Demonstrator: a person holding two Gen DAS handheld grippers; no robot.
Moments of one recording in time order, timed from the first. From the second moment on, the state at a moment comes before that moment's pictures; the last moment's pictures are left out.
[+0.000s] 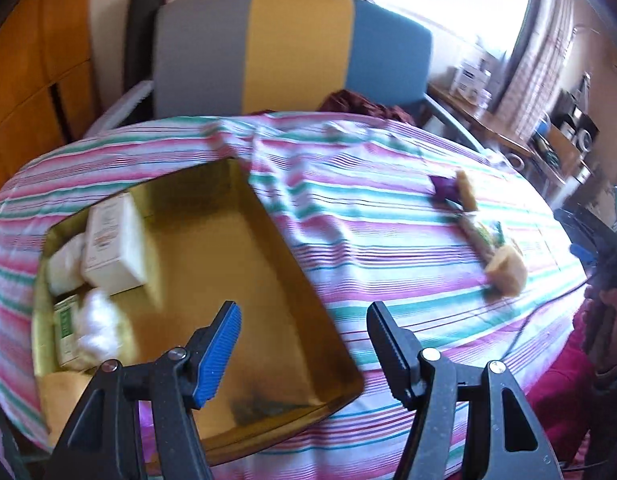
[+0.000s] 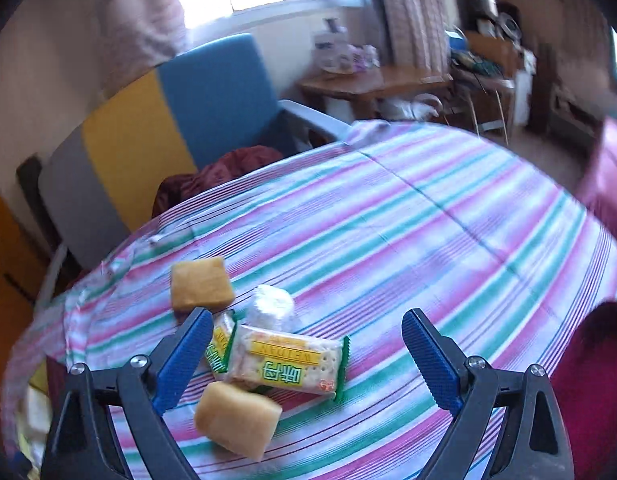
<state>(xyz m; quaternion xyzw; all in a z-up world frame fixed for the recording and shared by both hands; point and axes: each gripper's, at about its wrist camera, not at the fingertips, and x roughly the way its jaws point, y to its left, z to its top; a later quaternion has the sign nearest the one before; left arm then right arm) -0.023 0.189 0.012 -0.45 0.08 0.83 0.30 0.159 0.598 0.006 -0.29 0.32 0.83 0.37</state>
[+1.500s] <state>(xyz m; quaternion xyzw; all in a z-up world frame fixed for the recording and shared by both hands) -0.031 0.511 -0.079 -0.54 0.15 0.71 0.43 0.175 0.623 -0.021 -0.26 0.48 0.79 0.28</state>
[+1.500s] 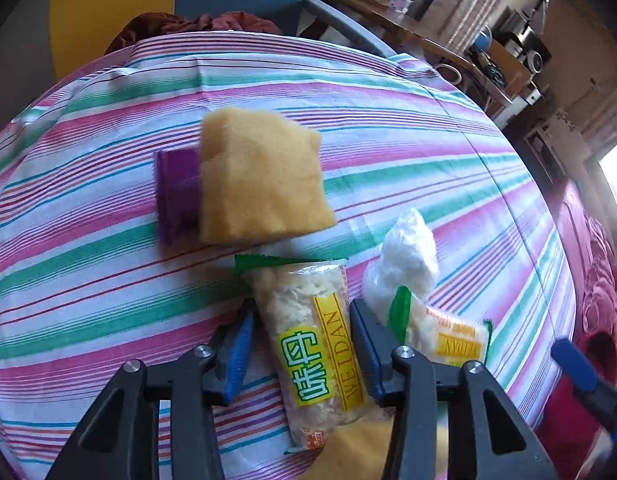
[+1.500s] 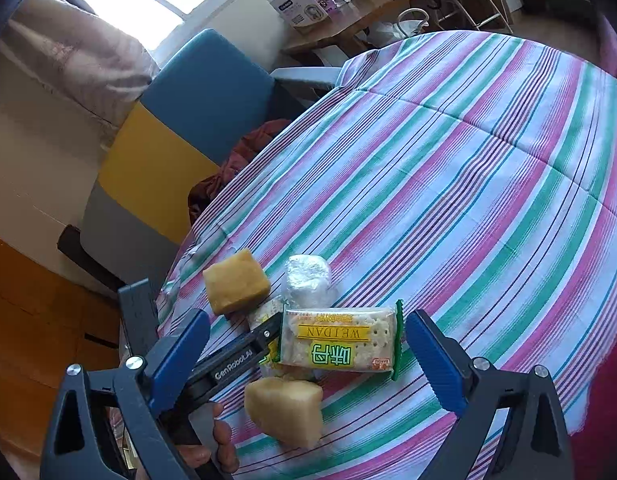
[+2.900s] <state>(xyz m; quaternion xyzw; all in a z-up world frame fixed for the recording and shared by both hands) 0.003 0.343 -0.082 -0.41 0.16 0.80 0.42 0.089 0.556 -0.049 -0.46 0.34 0.81 0.14</state>
